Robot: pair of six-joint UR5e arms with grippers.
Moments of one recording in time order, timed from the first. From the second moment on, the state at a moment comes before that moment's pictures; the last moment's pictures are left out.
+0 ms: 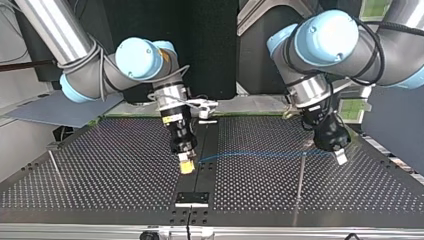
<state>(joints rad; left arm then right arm) -0.25 -1.52 -1.69 -2.76 -2.27 -1.66 2.30 -1.15 1.27 -0.43 1.62 1.64</state>
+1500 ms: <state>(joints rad) 0.03 -1.76 -1.62 -2.75 -1.86 -1.81 2.32 -1.03 1.25 -0.41 1.62 1.62</state>
